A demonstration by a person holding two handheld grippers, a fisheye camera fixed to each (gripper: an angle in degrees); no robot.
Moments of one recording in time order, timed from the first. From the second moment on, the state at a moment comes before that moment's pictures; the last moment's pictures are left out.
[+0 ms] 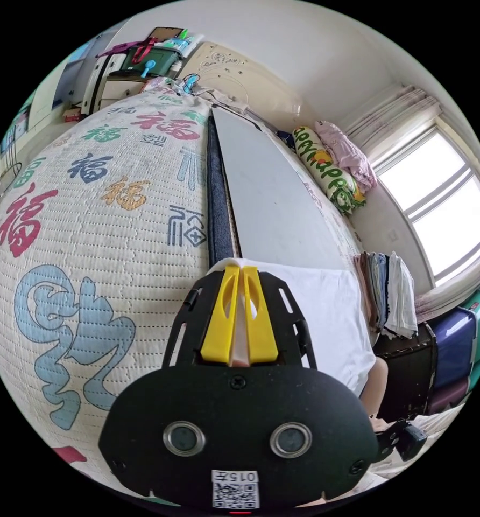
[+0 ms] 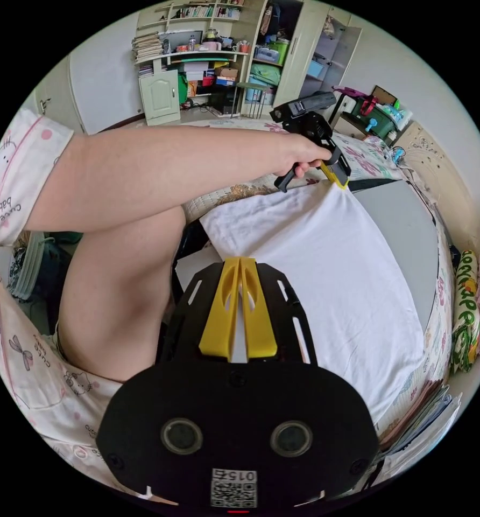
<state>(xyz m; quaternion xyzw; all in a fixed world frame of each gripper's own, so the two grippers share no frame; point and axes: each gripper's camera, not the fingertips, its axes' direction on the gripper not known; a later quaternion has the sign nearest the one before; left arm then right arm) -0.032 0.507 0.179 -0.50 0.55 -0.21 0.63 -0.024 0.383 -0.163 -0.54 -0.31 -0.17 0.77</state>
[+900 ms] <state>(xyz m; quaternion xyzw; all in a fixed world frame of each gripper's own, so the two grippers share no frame) -0.080 0.230 0.174 -0.34 0.69 0.01 0.64 0.179 0.339 -0.234 -0.54 -0.32 0.06 0.78</state>
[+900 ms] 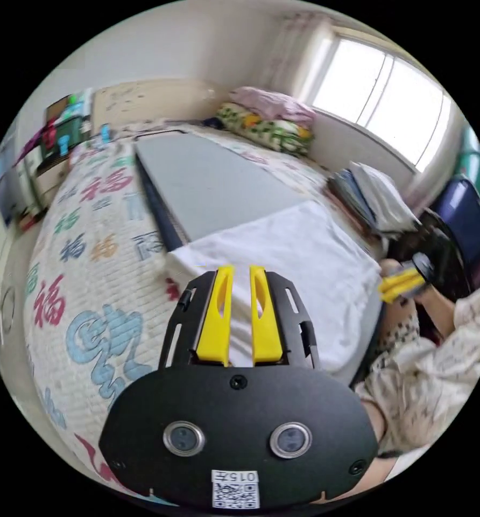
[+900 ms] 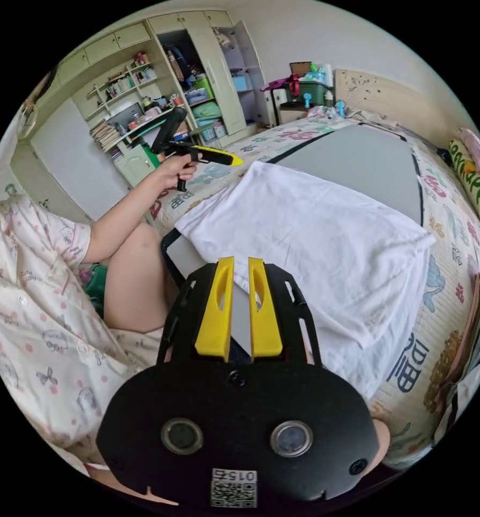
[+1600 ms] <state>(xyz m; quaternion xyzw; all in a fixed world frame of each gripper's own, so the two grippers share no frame) 0.019 0.051 0.107 -0.24 0.87 0.25 0.35 0.196 0.257 -0.200 -0.62 -0.20 -0.02 0.76</state>
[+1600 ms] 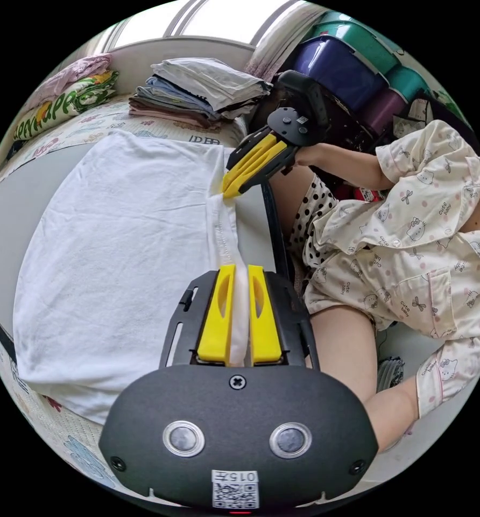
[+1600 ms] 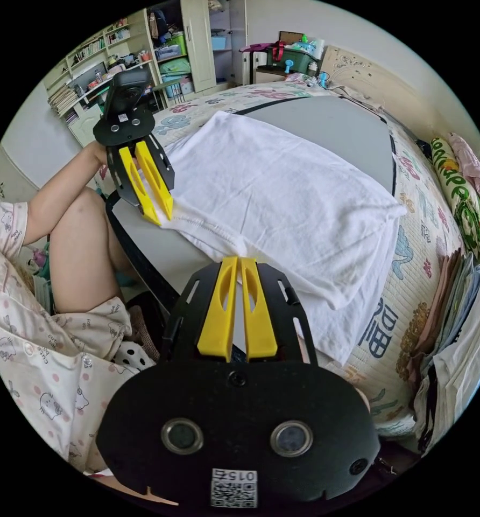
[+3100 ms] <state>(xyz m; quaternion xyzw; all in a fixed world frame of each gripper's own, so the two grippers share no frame) 0.219 -0.336 0.224 -0.48 0.66 0.10 0.57 0.496 0.019 -0.212 -0.42 -0.09 0.40 0.81</state>
